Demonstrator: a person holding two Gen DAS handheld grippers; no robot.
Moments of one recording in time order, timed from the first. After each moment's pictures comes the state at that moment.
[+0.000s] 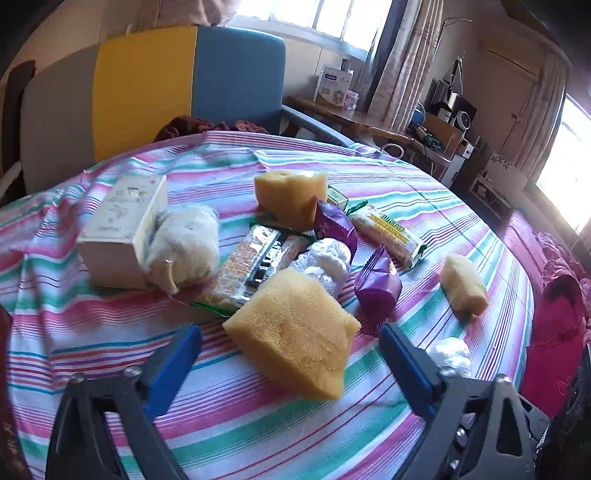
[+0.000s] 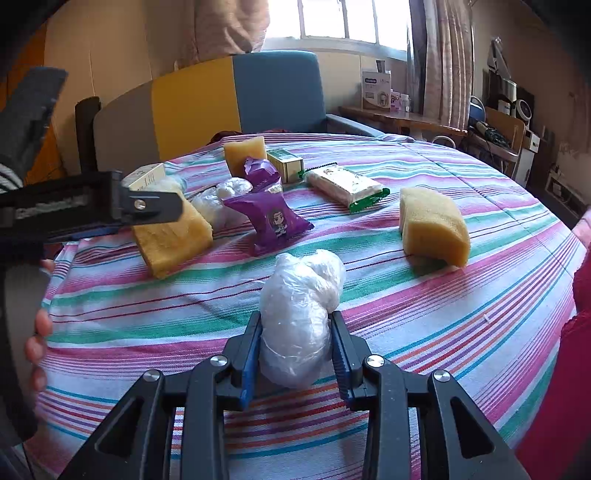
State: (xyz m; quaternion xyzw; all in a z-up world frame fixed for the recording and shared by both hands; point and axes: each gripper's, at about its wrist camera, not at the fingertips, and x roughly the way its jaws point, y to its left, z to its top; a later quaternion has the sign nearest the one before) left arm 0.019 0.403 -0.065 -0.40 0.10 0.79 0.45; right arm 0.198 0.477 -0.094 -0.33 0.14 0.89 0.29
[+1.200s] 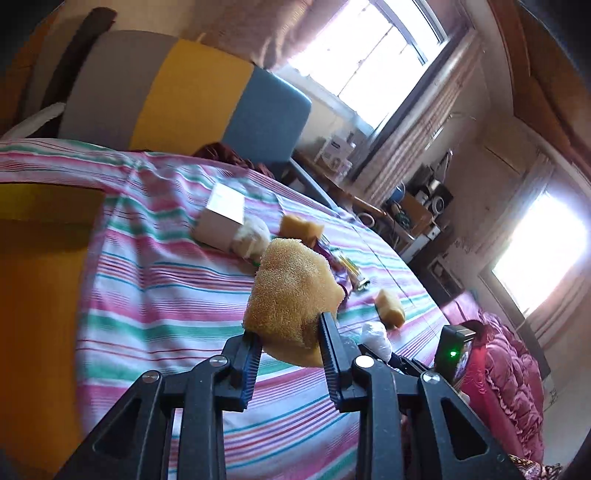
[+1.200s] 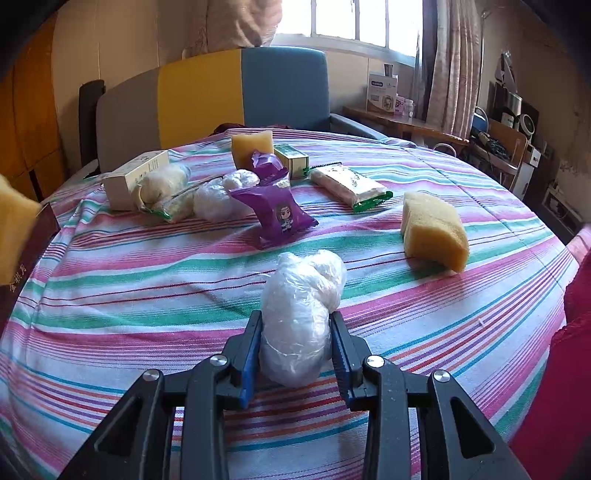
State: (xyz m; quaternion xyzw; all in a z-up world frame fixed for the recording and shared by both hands) left arm 0.036 0.210 -0.016 -0.38 -0.10 0.78 0.48; right arm 0.195 0.468 -0.092 -0.35 0.12 0.88 0.29
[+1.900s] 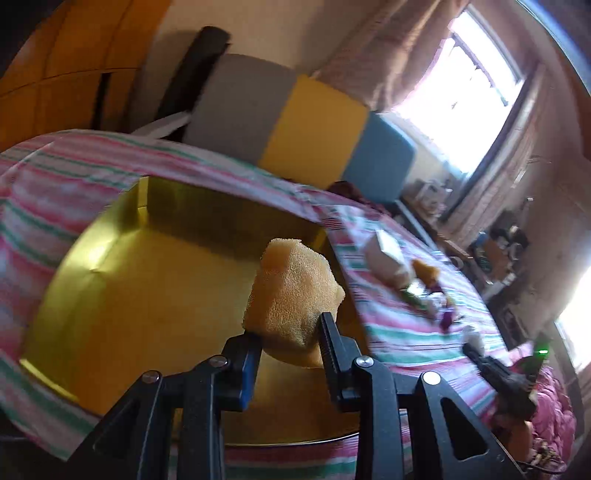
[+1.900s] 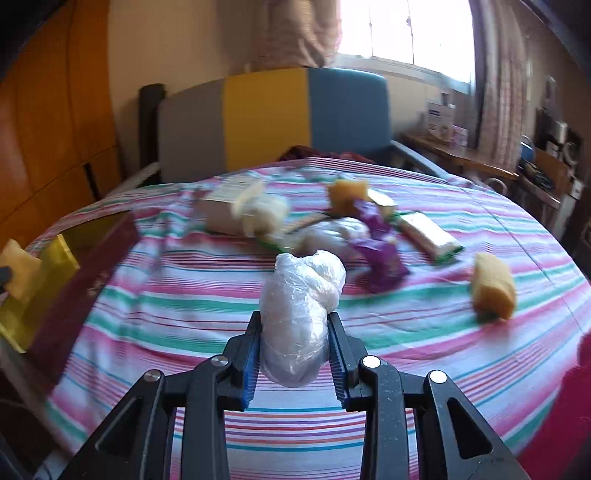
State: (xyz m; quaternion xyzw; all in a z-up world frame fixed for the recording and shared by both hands) left arm -0.010 0.030 -0.025 -0.39 -0.11 0.87 0.30; right arm 0.160 0.382 -0.039 -0.32 0.08 0.93 0.18
